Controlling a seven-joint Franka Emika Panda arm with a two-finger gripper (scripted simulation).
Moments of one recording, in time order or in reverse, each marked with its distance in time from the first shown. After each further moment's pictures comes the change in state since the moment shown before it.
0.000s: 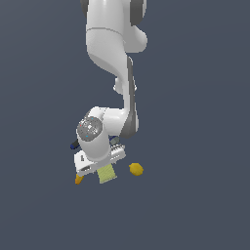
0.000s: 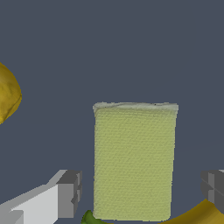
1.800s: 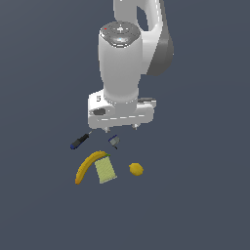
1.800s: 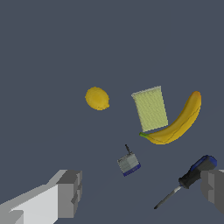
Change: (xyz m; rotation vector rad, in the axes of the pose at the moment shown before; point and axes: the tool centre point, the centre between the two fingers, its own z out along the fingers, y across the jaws) arm -0.021 -0.100 -0.199 -0.010 -0.028 0.288
